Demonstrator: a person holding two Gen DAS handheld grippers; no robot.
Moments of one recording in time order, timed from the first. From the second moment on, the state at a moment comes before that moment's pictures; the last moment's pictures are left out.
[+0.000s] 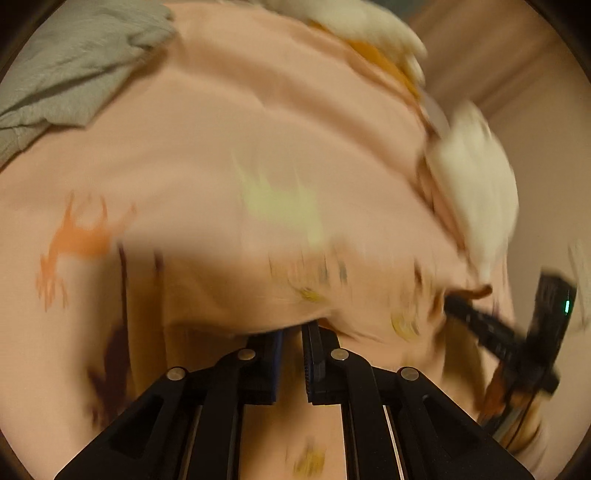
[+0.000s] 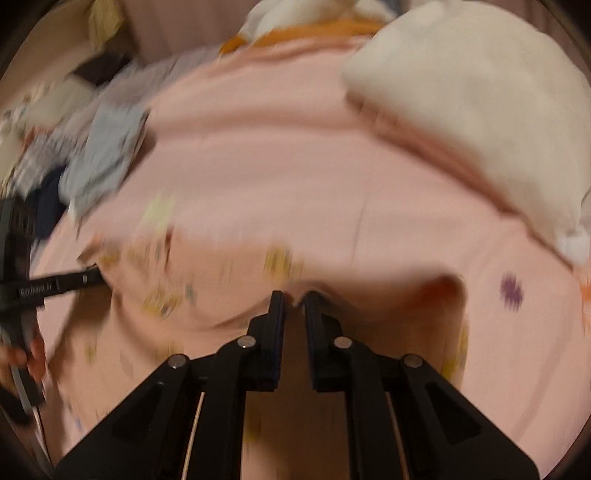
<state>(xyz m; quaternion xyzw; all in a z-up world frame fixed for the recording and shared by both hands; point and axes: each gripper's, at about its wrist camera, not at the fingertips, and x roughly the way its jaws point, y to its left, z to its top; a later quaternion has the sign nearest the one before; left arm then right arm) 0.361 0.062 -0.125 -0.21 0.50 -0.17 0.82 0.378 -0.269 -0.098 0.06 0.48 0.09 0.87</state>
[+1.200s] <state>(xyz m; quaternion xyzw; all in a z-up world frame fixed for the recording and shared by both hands) 0.193 0.127 -0.121 -0.24 0.47 -0.22 0.82 0.209 -0.286 -0.073 0.00 0.46 0.11 0.88</state>
